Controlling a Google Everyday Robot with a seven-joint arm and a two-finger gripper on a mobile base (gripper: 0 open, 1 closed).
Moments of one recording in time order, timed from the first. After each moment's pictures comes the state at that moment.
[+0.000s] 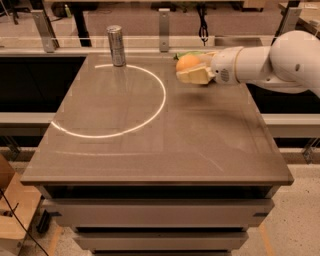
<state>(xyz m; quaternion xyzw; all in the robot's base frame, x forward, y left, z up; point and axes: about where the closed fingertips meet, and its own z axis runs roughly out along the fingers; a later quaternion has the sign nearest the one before) 0.699 -0.103 0.920 -0.40 0.71 0.19 0.54</state>
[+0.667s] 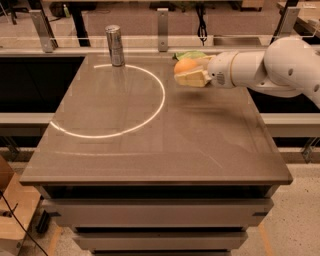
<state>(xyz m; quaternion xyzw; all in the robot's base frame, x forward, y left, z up) 0.705 -0.093 0.908 -0.39 0.72 0.20 0.54</state>
